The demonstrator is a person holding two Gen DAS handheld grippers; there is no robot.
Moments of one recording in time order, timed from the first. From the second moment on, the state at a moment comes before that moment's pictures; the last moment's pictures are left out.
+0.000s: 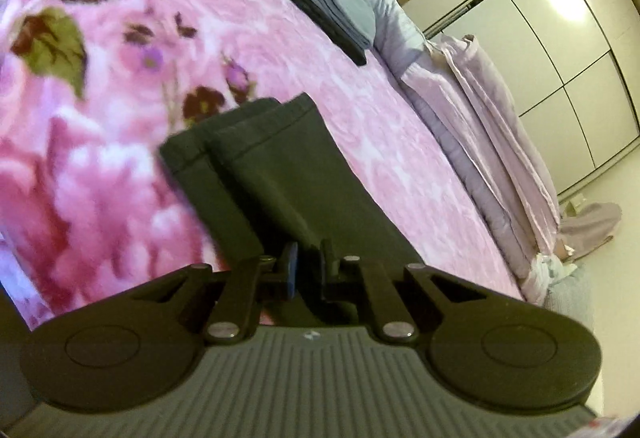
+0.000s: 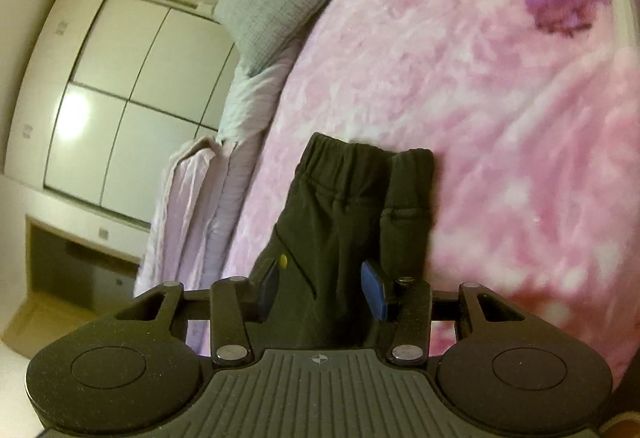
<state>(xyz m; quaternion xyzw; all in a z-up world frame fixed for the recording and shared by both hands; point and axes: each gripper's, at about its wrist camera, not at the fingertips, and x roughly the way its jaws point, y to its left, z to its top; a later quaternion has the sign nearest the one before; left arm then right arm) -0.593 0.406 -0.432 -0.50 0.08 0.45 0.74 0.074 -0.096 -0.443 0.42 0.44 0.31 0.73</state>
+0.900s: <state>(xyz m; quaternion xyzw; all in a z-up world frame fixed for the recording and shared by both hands) -0.602 0.390 -0.430 -0.37 0.13 0.48 0.78 0.085 -0.094 -0.444 0.31 0.45 0.30 0.78</state>
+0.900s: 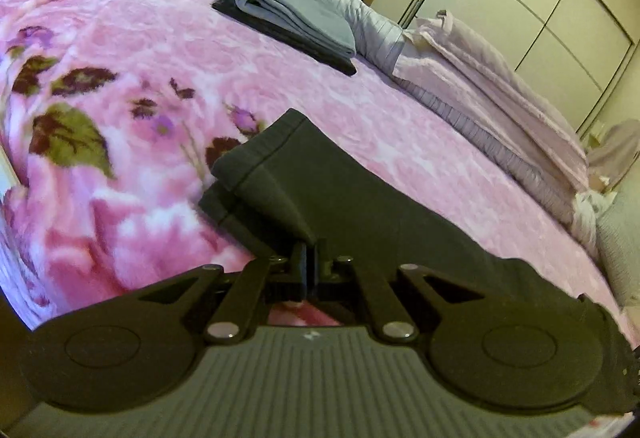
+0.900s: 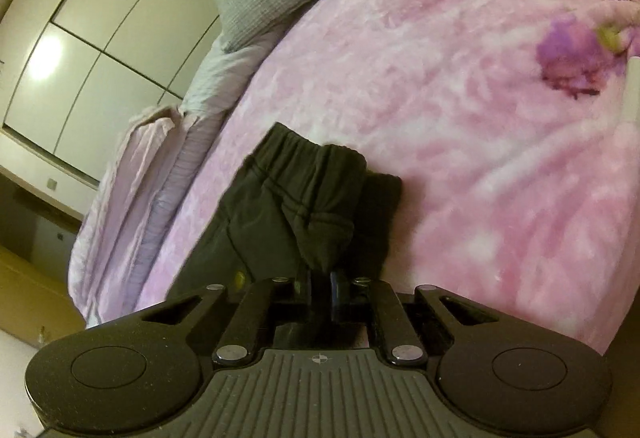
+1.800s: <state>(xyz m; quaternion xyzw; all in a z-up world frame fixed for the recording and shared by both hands) -0.608 0.377 -0.430 -0.36 0.14 0.48 0.79 0.082 -0.094 -0.439 0.31 0.45 0.29 0.78</state>
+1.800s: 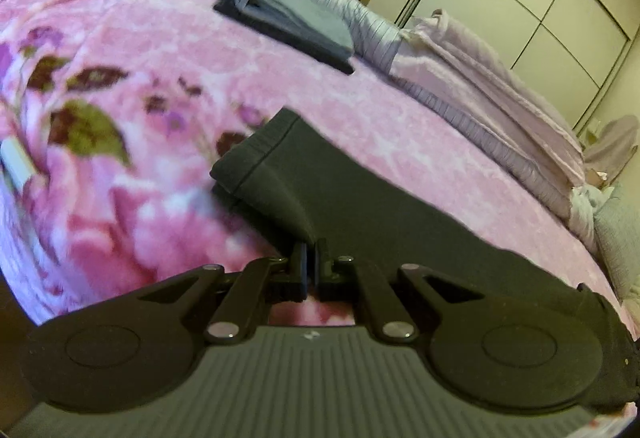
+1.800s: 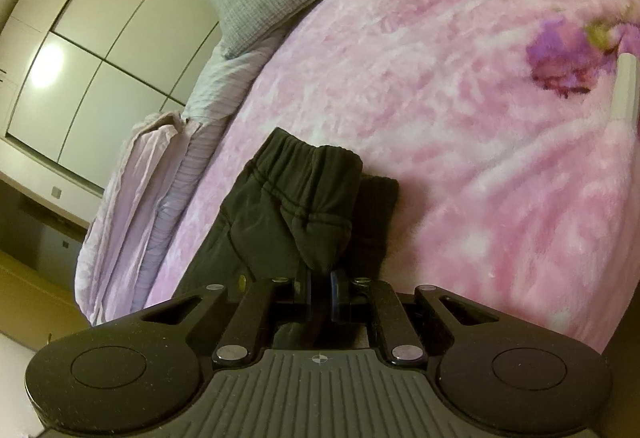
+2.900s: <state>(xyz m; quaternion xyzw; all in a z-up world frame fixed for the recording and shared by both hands) -0.550 0.377 -0.359 -0.27 0.24 0.43 0.82 0.092 -0.109 -0.392 0.14 0.39 0.28 0.87</state>
